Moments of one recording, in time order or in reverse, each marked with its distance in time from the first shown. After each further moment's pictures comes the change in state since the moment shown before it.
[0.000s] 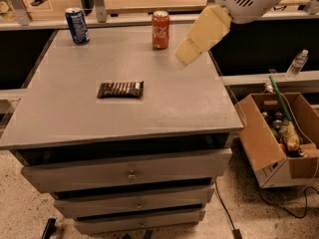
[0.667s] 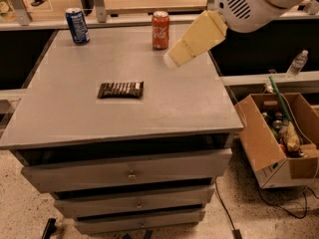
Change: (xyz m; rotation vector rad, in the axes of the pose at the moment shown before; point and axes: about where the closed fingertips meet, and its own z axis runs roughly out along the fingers) arm -0.006 0.008 -0.008 0.119 -0.109 0.058
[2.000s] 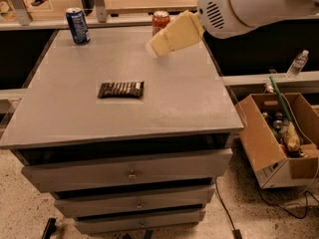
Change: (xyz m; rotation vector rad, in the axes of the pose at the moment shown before) arm -0.032 -0.004 0.021 0.089 -0.215 0.035
